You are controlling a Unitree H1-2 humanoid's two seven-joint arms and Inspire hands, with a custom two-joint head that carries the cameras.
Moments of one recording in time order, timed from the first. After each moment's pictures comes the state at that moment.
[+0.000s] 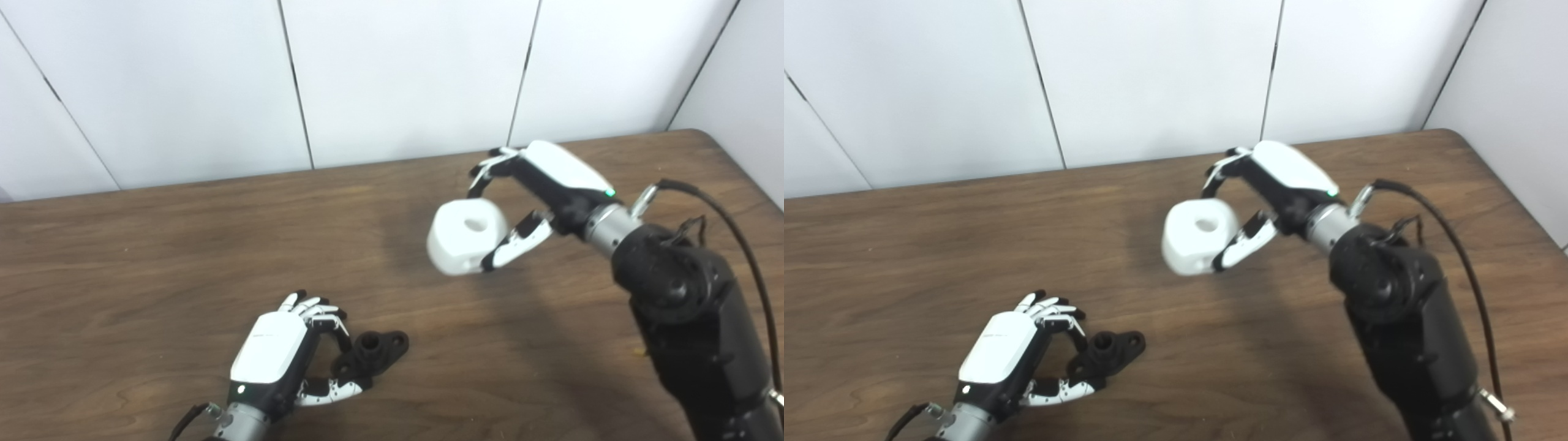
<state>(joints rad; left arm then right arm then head) 0.04 0.25 -0.38 -0.28 0.94 0.03 -0.14 -0.33 -0.38 0.10 -0.58 -0.78 0.47 0.75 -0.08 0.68</state>
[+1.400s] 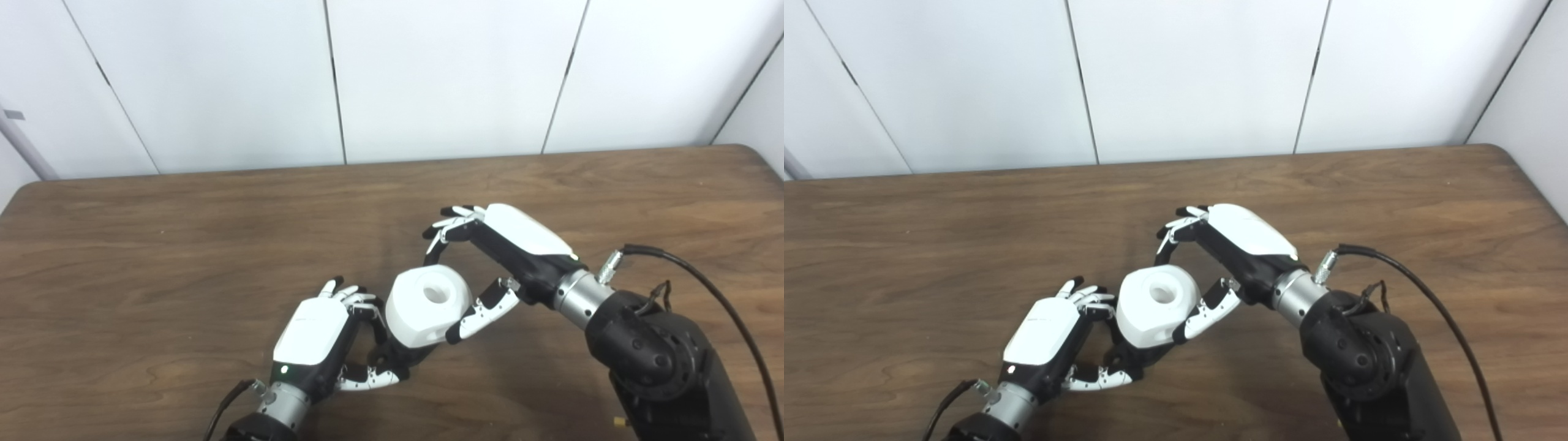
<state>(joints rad) 0.02 0.20 -0.42 -0.26 0.97 0.08 -0.15 -0.25 -0.29 0.27 -0.64 -0.75 0.45 0.71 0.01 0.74</state>
